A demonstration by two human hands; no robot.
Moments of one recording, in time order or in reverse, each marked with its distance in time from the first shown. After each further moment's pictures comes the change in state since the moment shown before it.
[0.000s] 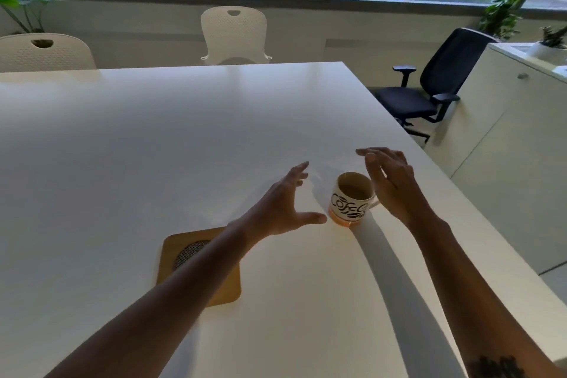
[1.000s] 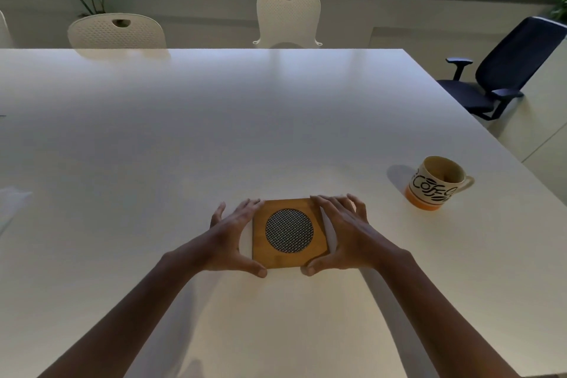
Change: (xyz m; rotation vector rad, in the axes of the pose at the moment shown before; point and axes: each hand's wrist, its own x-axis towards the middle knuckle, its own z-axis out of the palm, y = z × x) left_hand -0.227 -0.151 -0.120 0.266 -0.188 -0.212; right_hand -0.093 -0.120 0.192 -0.096 -0.562 -0.321
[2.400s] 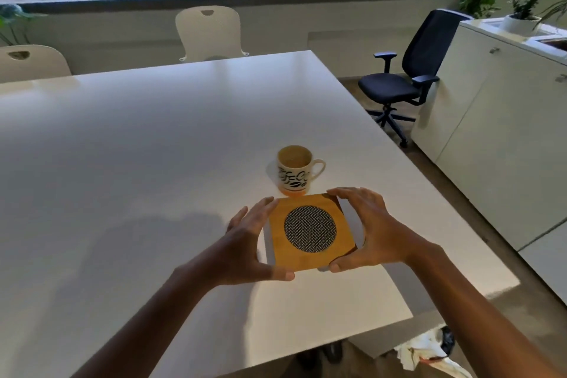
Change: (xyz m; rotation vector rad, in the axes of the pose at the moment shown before) left_hand 0.107 0.258 0.116 -0.047 0.052 0.202; right_hand -0.216 0.180 -0.135 0.211 0.143 0.118
